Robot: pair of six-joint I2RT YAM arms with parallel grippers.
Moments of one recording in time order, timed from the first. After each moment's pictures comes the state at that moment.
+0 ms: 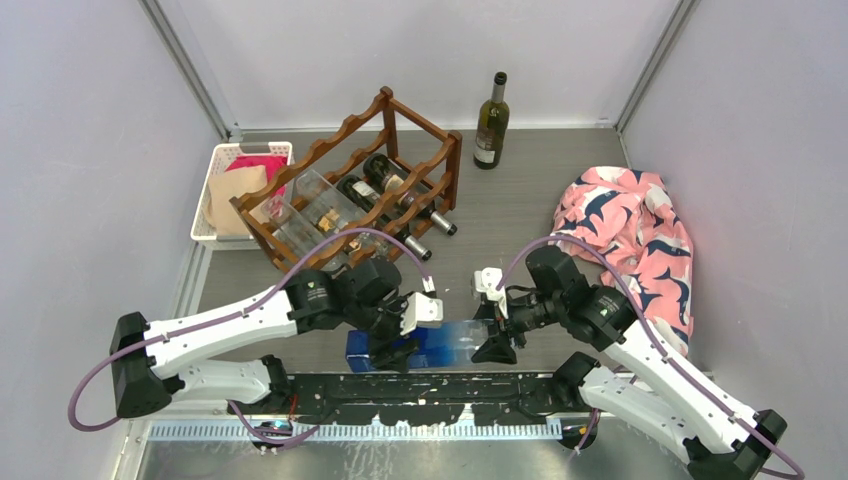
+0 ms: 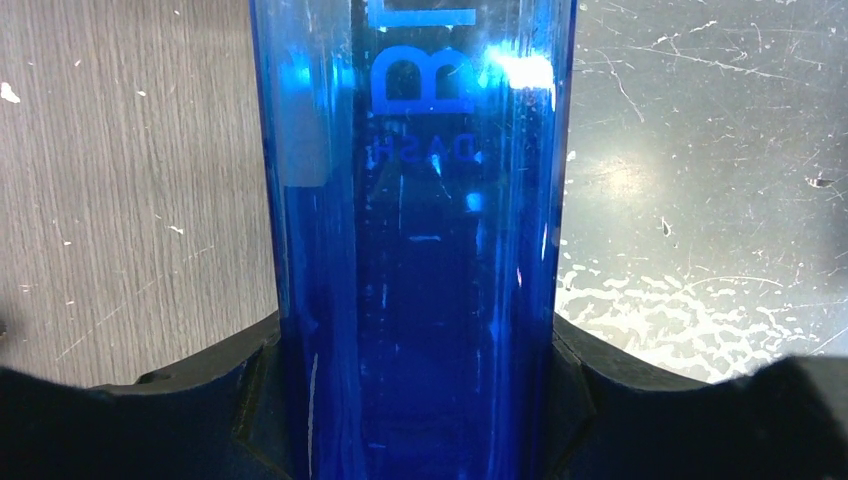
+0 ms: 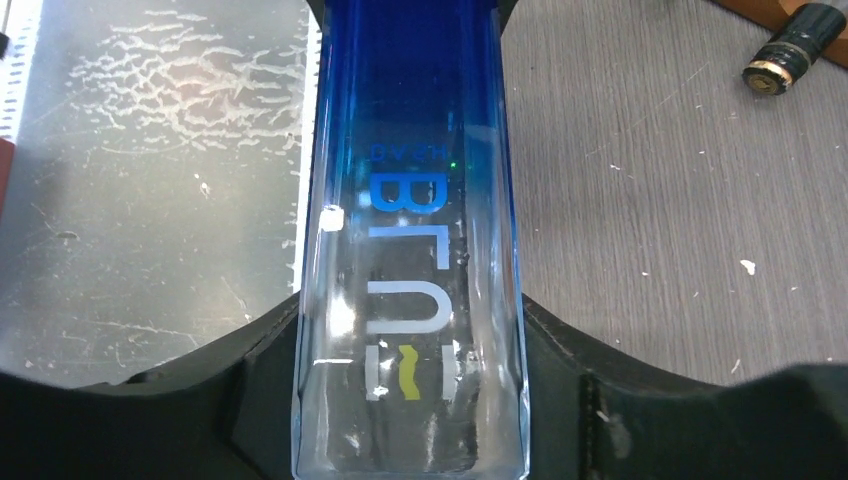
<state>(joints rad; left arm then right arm) -1.13 1.14 0.96 -0.72 0.46 0.19 0.69 0.71 0.74 -0.77 -0.83 -0.36</state>
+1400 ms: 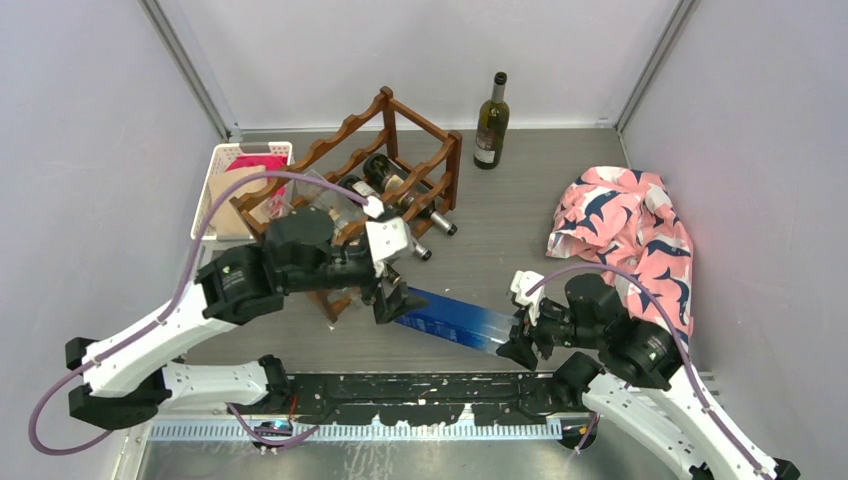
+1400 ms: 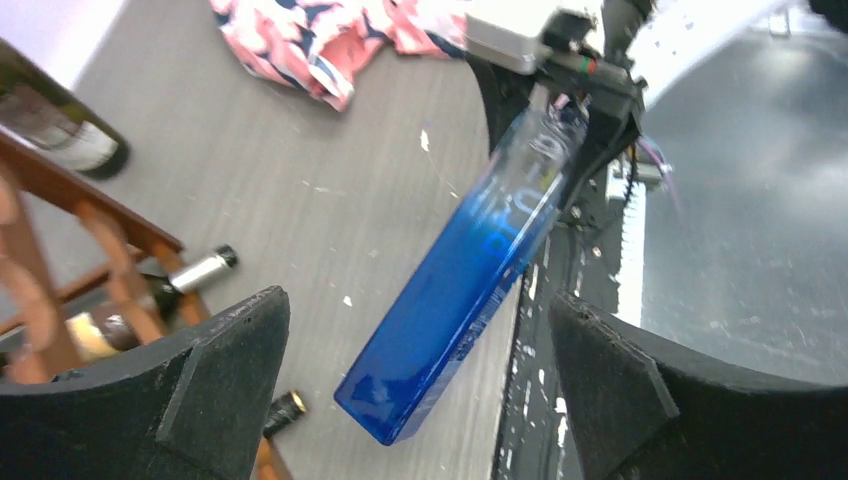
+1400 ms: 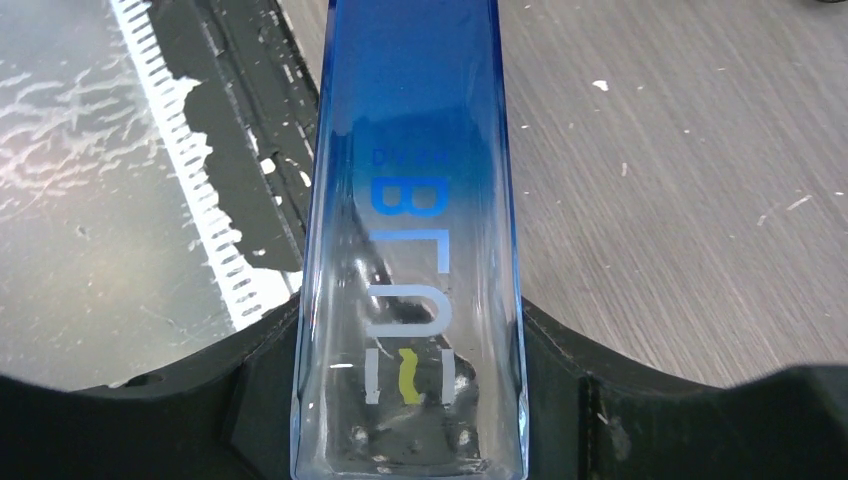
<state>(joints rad) -1.12 1.04 1.34 -0.63 0.21 0.13 0.70 0.43 0.74 -0.96 -0.45 -0.16</state>
